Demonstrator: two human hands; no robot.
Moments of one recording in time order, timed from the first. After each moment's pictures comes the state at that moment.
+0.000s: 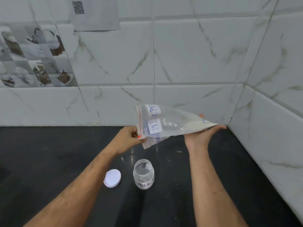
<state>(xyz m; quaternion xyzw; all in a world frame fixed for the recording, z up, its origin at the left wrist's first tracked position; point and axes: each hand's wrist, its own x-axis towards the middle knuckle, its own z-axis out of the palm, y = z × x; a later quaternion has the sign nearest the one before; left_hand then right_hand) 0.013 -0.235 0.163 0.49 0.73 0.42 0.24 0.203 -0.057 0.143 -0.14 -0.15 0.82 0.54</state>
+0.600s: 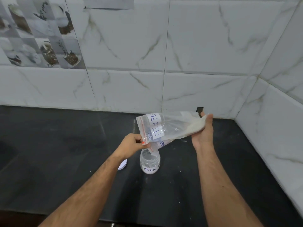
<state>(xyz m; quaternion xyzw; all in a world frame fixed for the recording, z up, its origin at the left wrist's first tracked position) 0.010 -0.265 0.081 0.43 0.74 0.43 0.29 0.202 -0.066 0.105 -0.25 -0.33 0.75 0.51</state>
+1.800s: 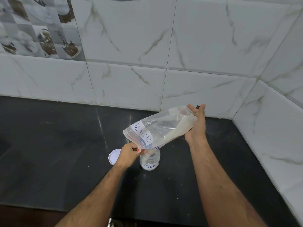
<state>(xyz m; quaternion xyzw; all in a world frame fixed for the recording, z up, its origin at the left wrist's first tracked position) -0.004 -0.271 -0.021 0.33 0.73 0.52 0.31 0.177 -0.097 0.137 -0.29 -0.39 0.75 0.45</state>
